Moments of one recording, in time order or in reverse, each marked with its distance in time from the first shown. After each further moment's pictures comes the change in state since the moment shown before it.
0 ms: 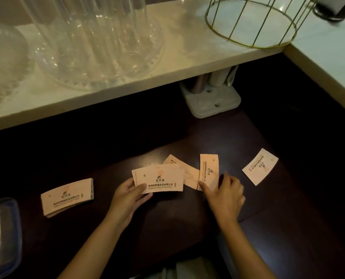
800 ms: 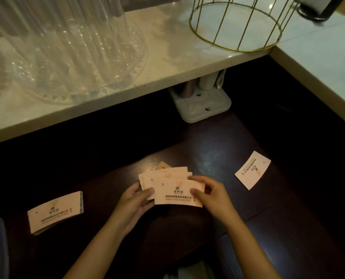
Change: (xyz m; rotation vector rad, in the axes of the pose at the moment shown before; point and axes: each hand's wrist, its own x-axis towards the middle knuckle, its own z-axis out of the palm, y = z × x) left_hand 0.010 0.003 0.032 -0.010 -0.186 -0.059; right_hand 0.016 -0.015 -0.034 0.812 -0.531 -0.168
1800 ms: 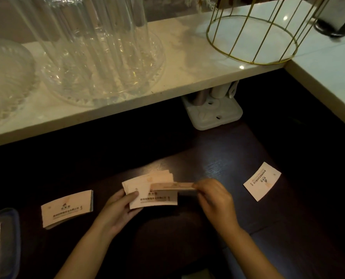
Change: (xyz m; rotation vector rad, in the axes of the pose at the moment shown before) left_hand -0.008 0.017 -0.045 -0.151 0.193 -0.105; right_hand 0.005 0.004 0.009 -0.536 0.209 -0.783
